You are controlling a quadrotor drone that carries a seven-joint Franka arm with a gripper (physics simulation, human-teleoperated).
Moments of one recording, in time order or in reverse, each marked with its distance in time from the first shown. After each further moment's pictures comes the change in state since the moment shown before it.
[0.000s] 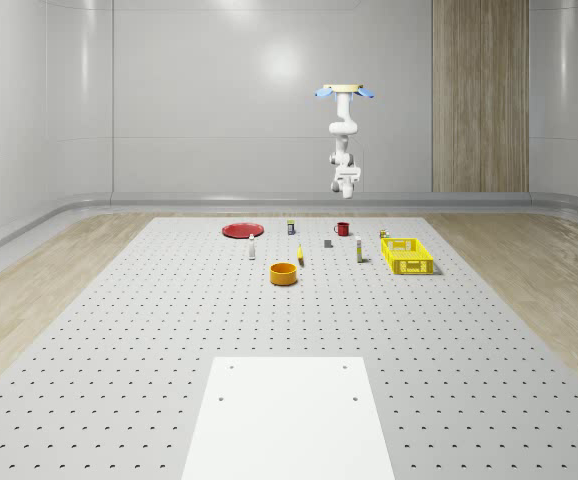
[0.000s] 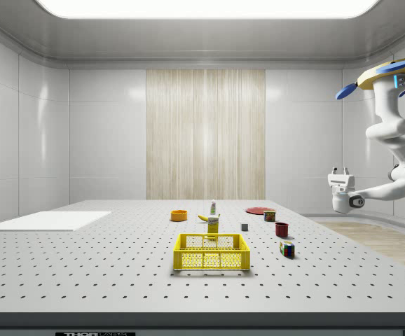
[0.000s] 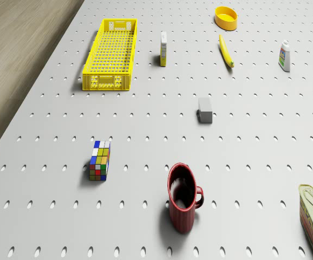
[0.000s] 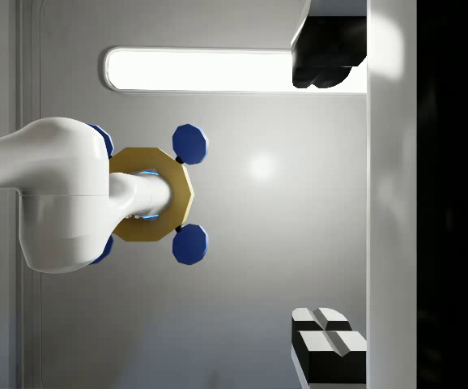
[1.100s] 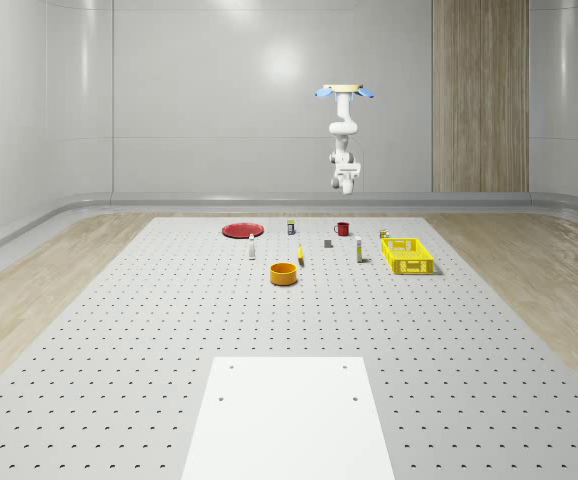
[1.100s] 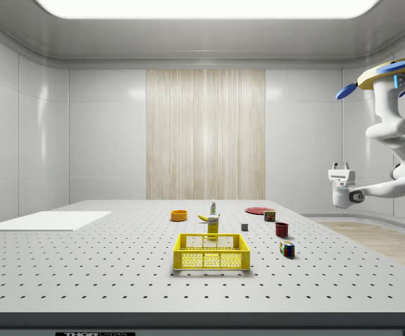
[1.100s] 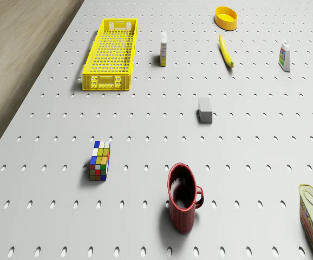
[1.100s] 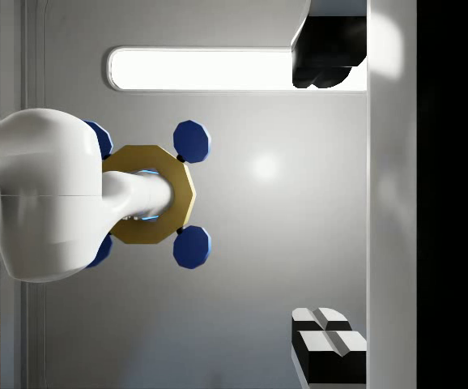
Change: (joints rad) arm 0.004 -0.029 -0.002 -0.088 -0.001 0.042 0.001
